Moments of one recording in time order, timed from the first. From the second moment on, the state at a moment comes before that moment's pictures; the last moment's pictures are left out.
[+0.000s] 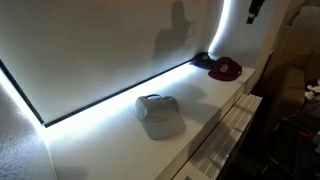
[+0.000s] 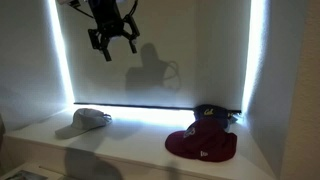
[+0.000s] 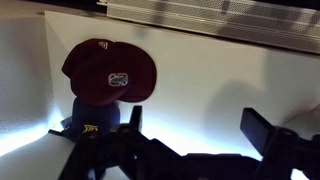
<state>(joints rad) -0.13 -0.40 -0.21 -2.35 -0.28 2.13 -0.34</state>
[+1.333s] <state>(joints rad) -0.22 0.24 -0.27 -1.73 -0.01 2.35 0.14</state>
